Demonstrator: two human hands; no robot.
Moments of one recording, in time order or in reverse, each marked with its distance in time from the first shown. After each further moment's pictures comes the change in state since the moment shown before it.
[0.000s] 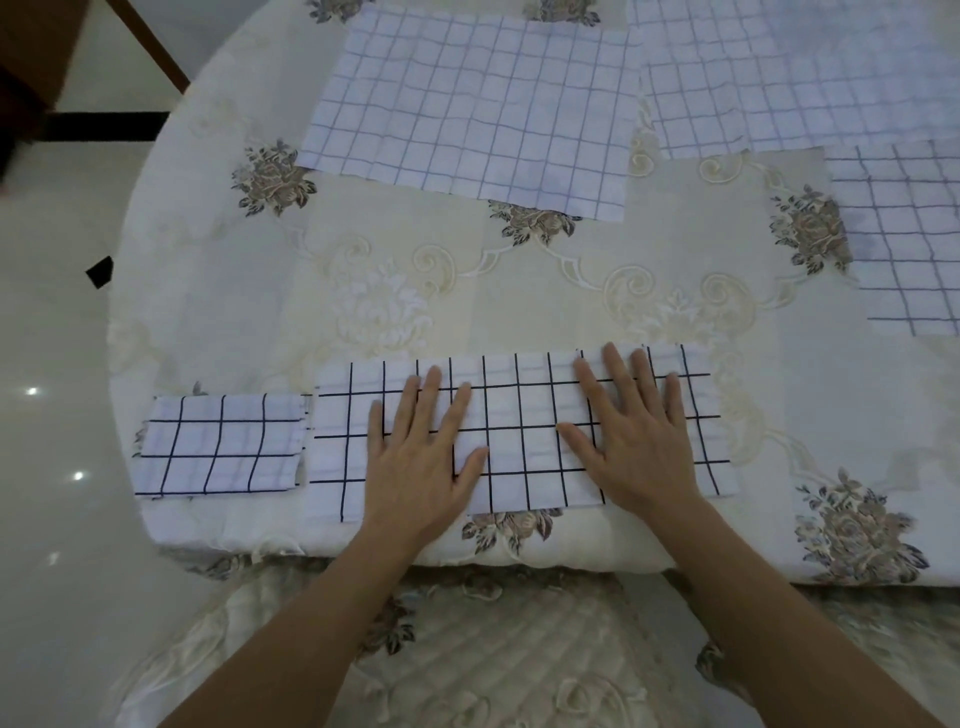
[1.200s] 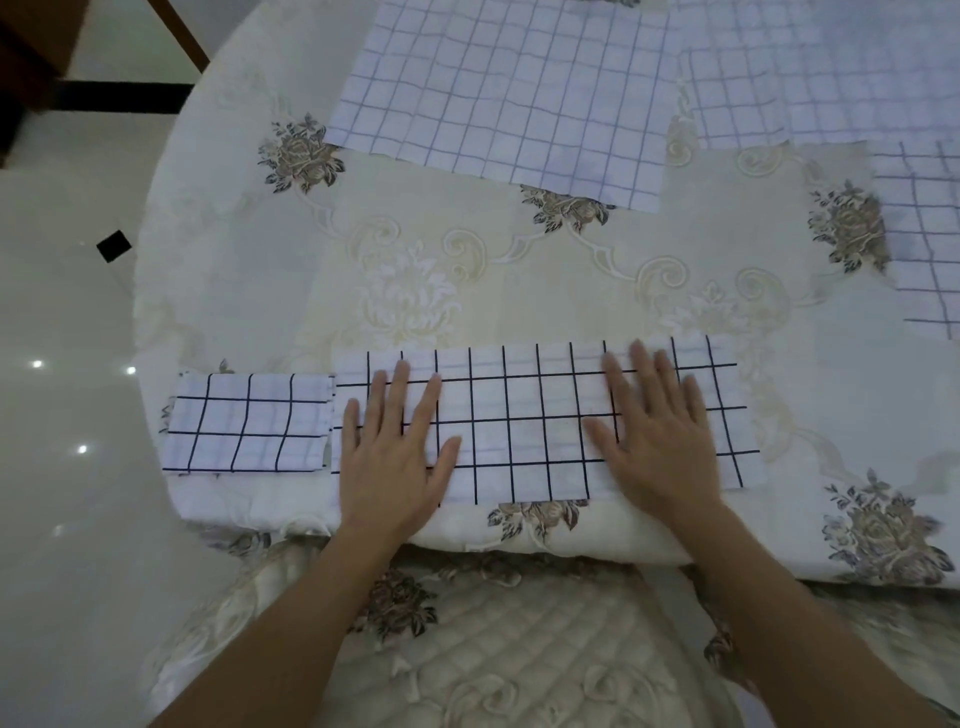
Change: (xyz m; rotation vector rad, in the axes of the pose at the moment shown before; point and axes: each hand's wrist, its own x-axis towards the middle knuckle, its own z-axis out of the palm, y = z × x) left_hand -0.021 -0.045 -0.001 -0.020 0.024 -0.109; right_hand -0.005 -0.010 0.003 0.028 -0.027 0.026
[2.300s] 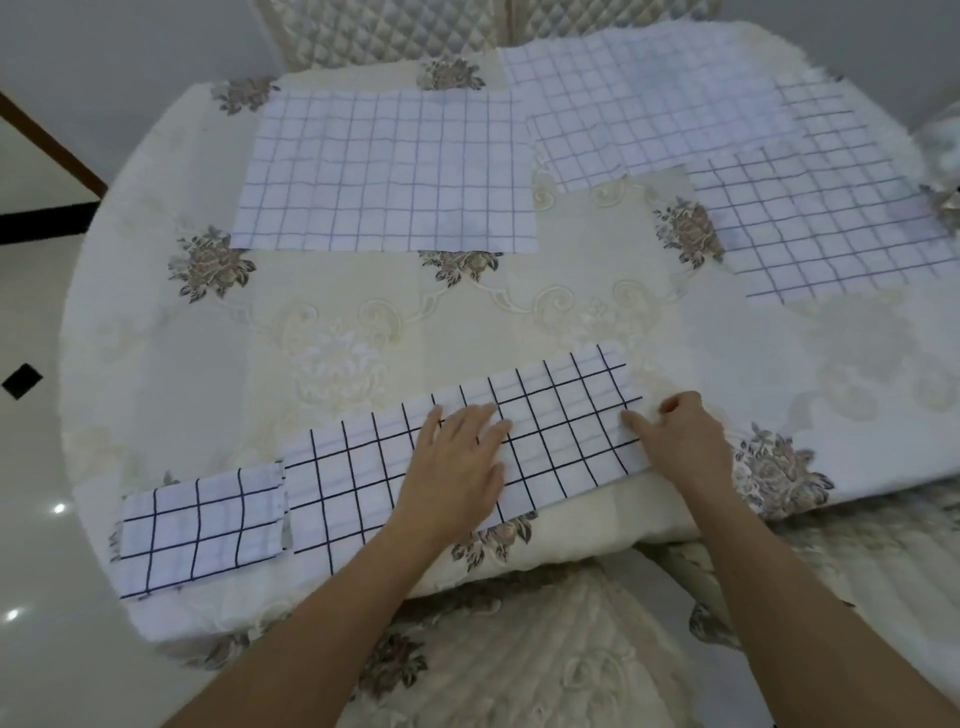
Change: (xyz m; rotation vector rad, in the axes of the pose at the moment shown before) left_hand 0.047 0.089 -0.032 -0.115 -0.017 0.617; right_hand -0.025 0.055 -0.056 0.489 -0.029 0.861
